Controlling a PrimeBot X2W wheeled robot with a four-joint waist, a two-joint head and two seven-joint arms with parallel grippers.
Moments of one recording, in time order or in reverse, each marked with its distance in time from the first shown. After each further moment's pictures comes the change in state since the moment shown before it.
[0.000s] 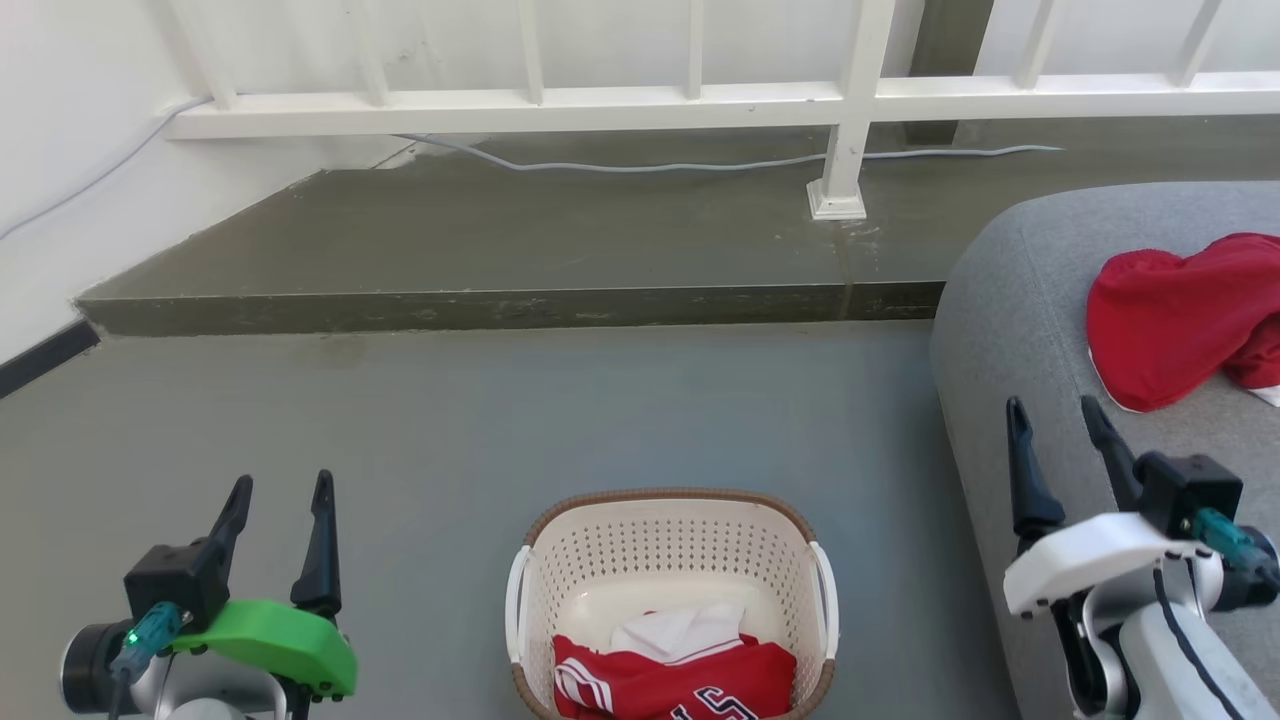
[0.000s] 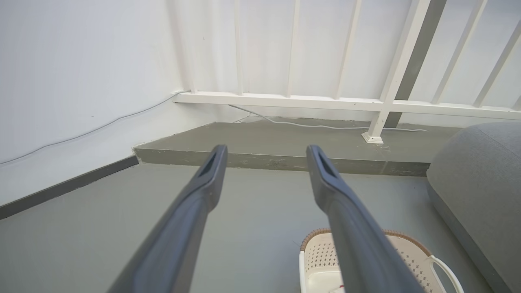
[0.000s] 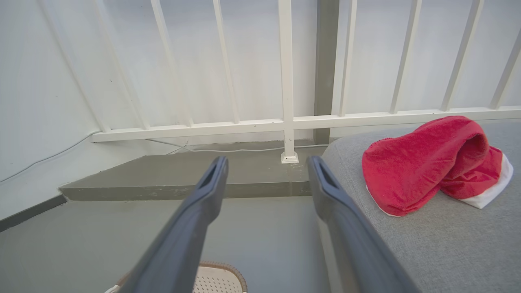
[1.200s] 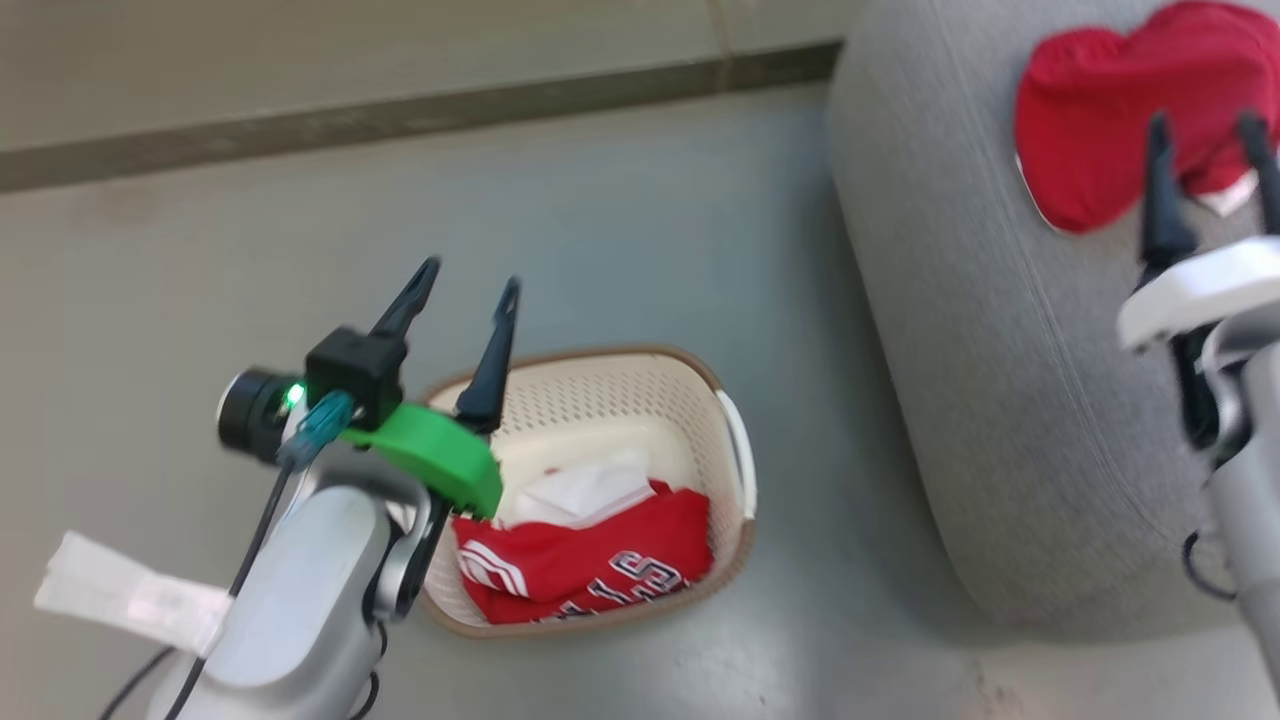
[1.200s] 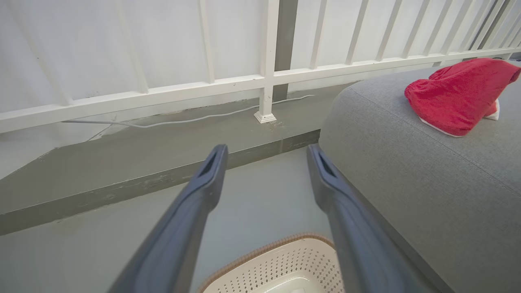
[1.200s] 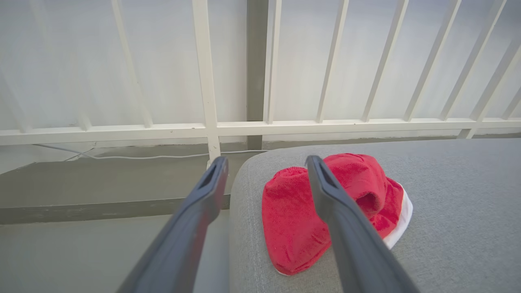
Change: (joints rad) left arm -0.444 -0.072 -0.326 0.090 -0.005 -0.030 0.008; right arm -0.465 -0.145 -0.062 0.227 0.000 0.064 0.000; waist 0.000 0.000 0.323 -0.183
